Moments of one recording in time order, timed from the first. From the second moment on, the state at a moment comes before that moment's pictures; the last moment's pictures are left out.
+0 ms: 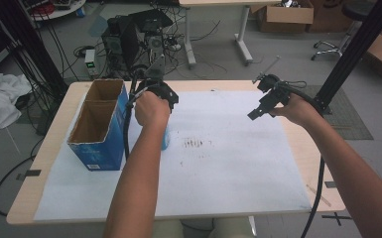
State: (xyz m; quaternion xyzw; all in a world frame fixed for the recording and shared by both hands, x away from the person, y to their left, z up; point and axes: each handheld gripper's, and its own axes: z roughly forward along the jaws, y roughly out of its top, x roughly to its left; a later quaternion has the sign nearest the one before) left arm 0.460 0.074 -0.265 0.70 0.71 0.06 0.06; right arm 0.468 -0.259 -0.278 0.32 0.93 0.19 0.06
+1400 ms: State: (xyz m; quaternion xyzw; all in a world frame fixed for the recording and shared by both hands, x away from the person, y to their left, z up) left arm 0.467 0.072 -0.287 0.70 0.70 0.06 0.06; right arm 0.468 -0.259 -0.278 0.32 0.93 0.19 0.06
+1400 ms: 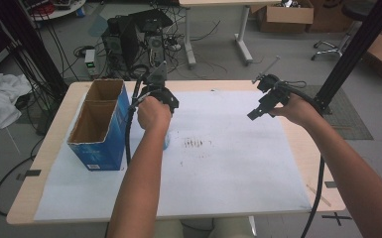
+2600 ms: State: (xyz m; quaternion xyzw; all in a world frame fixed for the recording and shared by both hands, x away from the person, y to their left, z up) left arm 0.466 0.076 -0.290 0.70 0.71 0.06 0.06; right arm 0.468 -0.258 -0.278 0.32 0.93 0.19 0.06
